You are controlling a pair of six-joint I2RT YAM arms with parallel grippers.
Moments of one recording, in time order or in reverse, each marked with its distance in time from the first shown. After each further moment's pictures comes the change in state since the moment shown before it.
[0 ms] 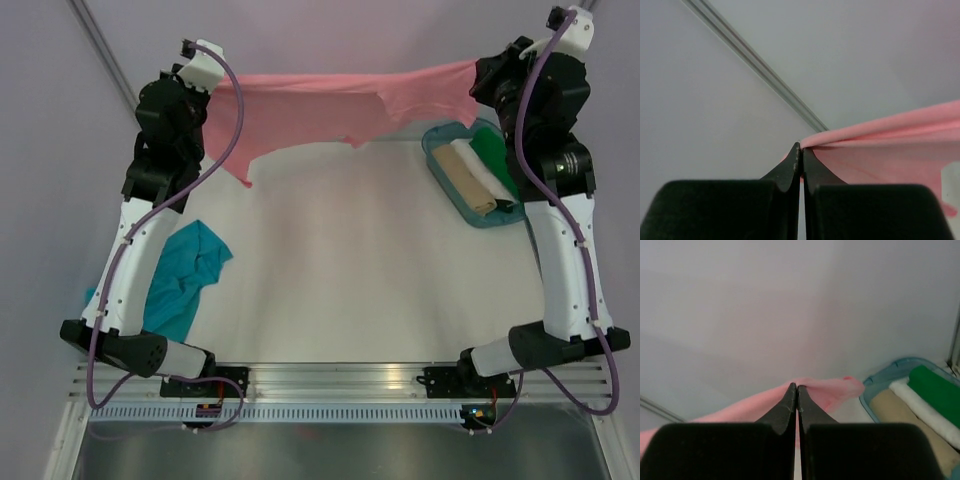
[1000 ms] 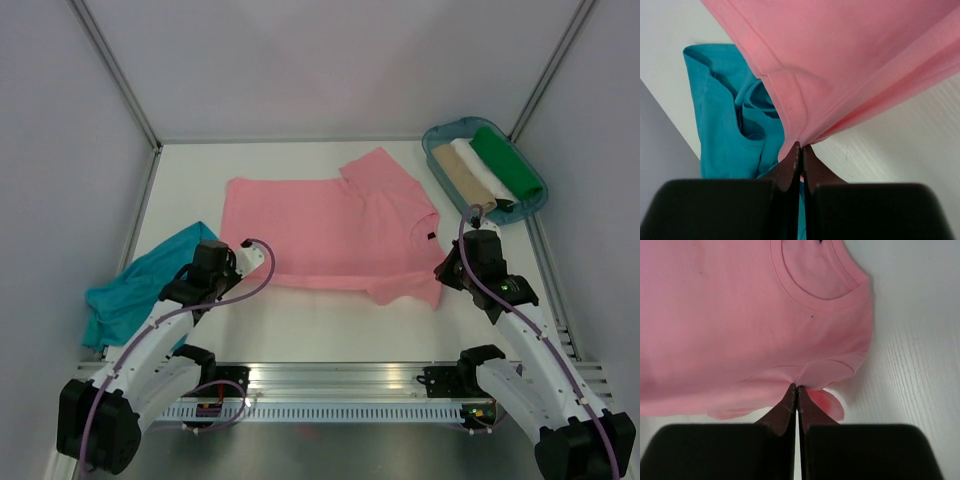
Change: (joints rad) left arm 0.000 -0.560 -1.373 -0.115 0.382 0.047; right arm -0.002 -0.714 -1.522 -0.038 -0.217 0.212
